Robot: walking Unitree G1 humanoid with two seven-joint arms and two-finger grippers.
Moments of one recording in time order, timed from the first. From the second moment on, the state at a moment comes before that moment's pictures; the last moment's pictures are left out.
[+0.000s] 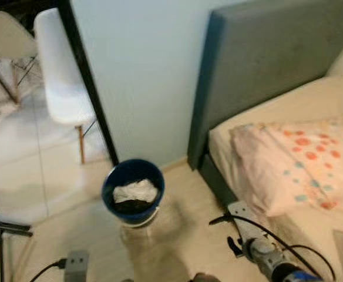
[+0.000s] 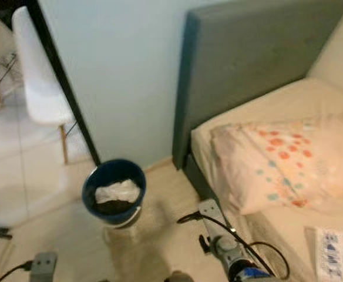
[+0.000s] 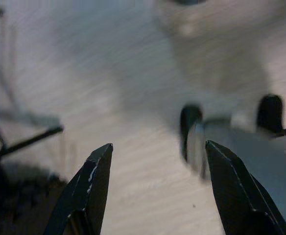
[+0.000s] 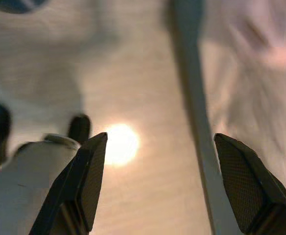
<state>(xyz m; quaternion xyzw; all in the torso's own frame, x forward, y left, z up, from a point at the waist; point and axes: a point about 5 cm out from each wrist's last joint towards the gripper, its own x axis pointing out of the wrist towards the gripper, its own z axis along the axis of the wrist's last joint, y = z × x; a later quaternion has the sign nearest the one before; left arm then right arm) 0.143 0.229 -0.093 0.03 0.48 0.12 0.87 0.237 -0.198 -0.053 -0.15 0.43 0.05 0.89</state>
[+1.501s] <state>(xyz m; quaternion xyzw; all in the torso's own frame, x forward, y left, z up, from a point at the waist) 0.150 0.231 -0.088 0.03 0.46 0.11 0.88 0.236 -0.187 -0.056 -0.15 0.43 0.06 0.89</state>
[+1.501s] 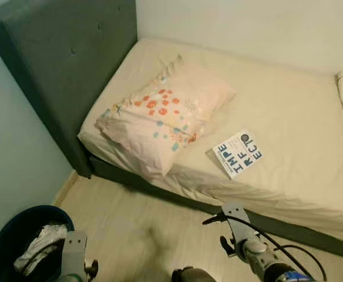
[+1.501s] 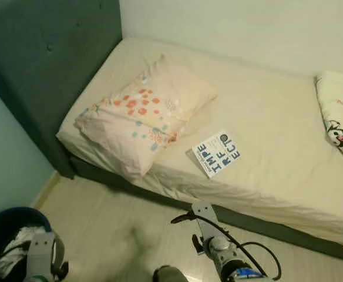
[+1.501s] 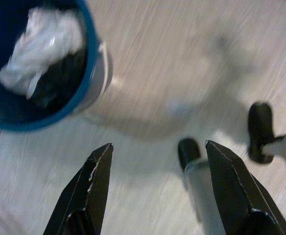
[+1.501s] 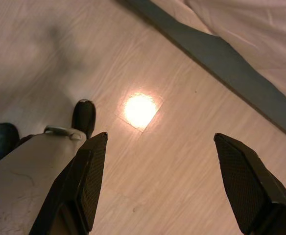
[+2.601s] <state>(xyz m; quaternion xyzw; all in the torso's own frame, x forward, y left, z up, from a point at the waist) 0.157 0.220 -0.088 0.02 0.45 0.08 0.89 0.245 -0.177 -0.051 -0.14 0.41 0.08 0.90</state>
